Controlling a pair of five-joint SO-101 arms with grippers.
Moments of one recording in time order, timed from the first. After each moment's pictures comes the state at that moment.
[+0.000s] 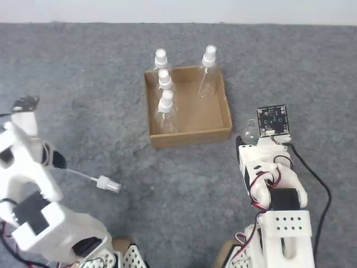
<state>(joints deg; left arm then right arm) -47.5 5.4 22.4 71.9 -31.5 -5.1 -68.0 71.8 44.8 4.9</state>
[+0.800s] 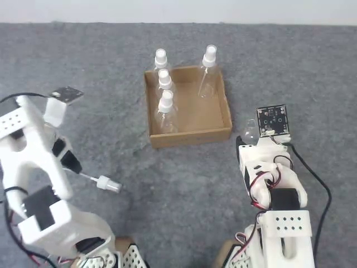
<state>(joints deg) -37.6 5.4 11.1 95.0 -55.4 -5.1 -68.0 71.8 44.8 5.1</state>
